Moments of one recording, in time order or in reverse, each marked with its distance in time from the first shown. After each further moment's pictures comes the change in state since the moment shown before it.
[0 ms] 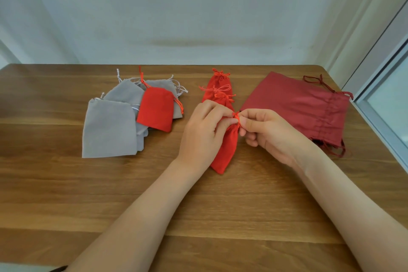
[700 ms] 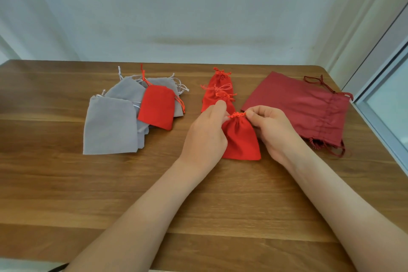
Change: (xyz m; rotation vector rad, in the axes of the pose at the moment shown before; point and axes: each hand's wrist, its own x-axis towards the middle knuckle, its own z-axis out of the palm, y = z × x) left_hand -0.001 0.004 0.001 0.109 -0.137 -0.072; right_hand 0.011 0.013 0.002 -0.014 0.374 0.021
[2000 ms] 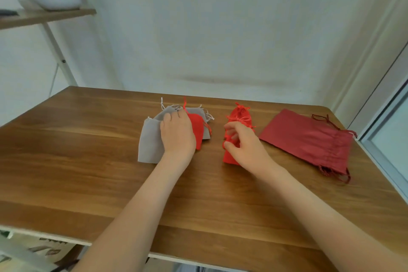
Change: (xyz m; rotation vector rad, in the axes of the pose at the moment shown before) left_hand 0.024 -0.056 -0.084 0.640 -0.014 -0.486; right_hand -0.014 -0.013 0.071 -0.712 -0.121 -0.532
